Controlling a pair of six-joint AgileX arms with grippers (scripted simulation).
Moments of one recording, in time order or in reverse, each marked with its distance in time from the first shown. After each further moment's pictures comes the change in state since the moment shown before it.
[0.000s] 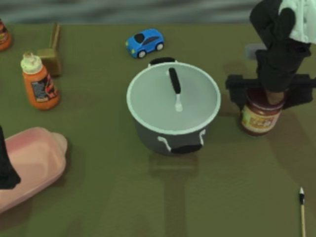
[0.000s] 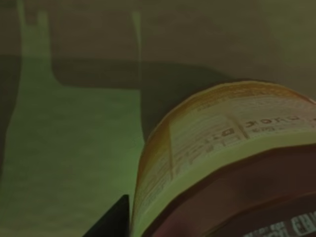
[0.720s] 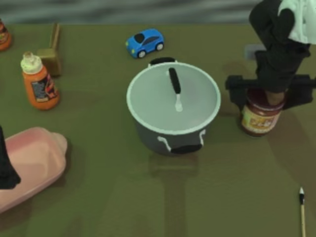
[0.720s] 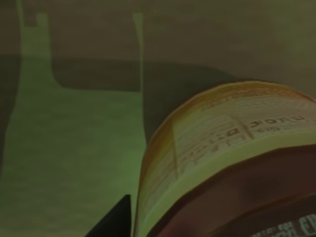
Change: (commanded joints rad) left arm 0.000 0.000 0.000 0.000 0.000 0.000; right arm 0.000 0.000 0.000 0.000 0.000 0.000
